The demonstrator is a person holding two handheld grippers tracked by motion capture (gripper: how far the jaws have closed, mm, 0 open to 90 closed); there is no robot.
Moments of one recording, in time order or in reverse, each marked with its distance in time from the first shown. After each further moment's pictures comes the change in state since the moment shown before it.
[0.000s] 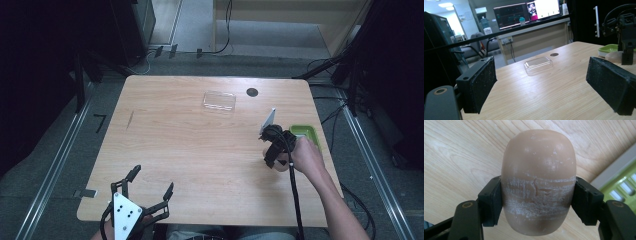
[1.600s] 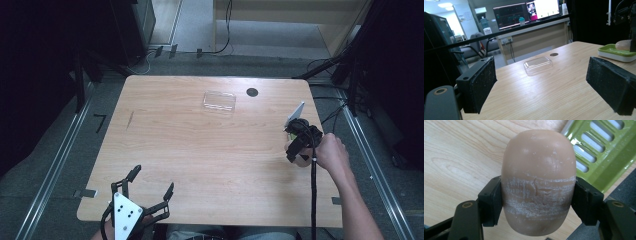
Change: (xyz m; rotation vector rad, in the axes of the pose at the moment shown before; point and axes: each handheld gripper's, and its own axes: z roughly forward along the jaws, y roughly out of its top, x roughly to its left) left arm -0.001 0.000 0.000 0.002 -0.001 0.002; right arm -0.055 -0.035 -0.012 -0.021 -0.006 0.143
